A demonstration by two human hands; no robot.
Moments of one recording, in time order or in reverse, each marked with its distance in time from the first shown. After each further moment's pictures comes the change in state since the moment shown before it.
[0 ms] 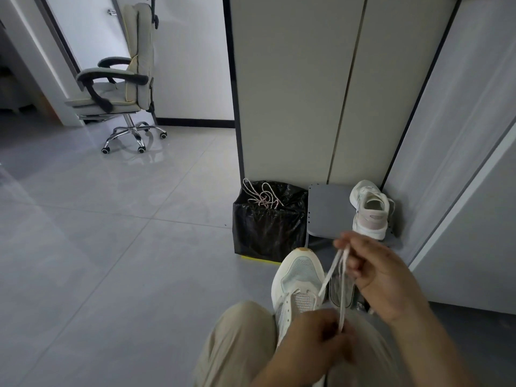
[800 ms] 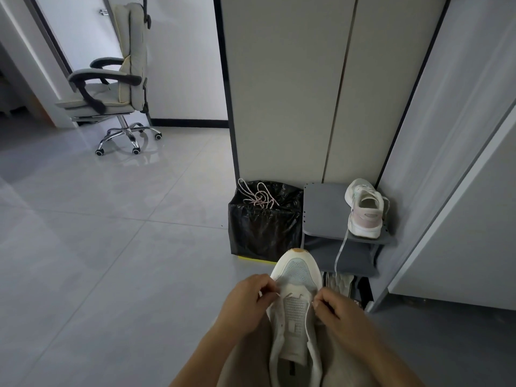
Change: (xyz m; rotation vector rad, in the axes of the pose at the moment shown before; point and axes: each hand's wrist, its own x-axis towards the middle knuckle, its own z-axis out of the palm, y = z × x) left_hand 0.037 -0.059 -0.071 0.569 0.243 0.056; right_hand -0.015 0.075 -0.031 -1.229 -0.174 -0.044
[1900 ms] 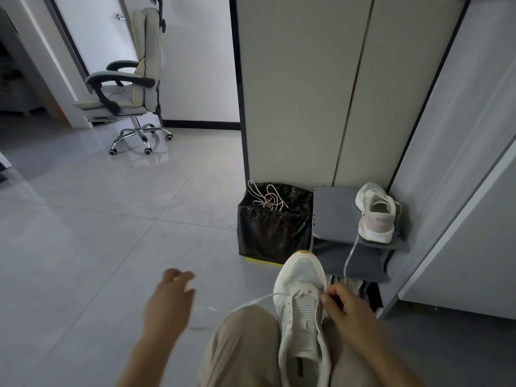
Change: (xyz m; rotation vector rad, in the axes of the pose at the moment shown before) left_hand -0.046 -0.082 -0.075 0.365 0.319 -0.420; right_hand 0.008 0.003 0.008 -0.058 0.118 0.091
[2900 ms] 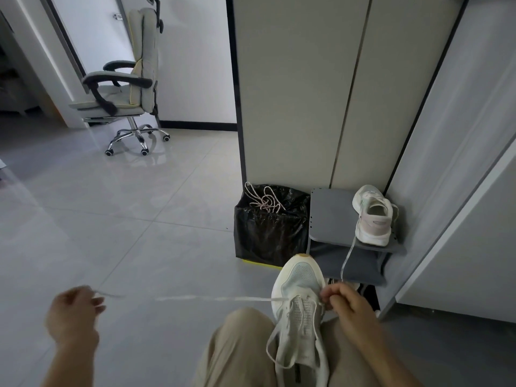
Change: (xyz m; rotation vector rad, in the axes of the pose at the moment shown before) left_hand 0.024 -0.102 -0.032 -0.795 0.518 -0.633; right_hand 0.008 0.003 -0.003 0.286 0.100 0.009
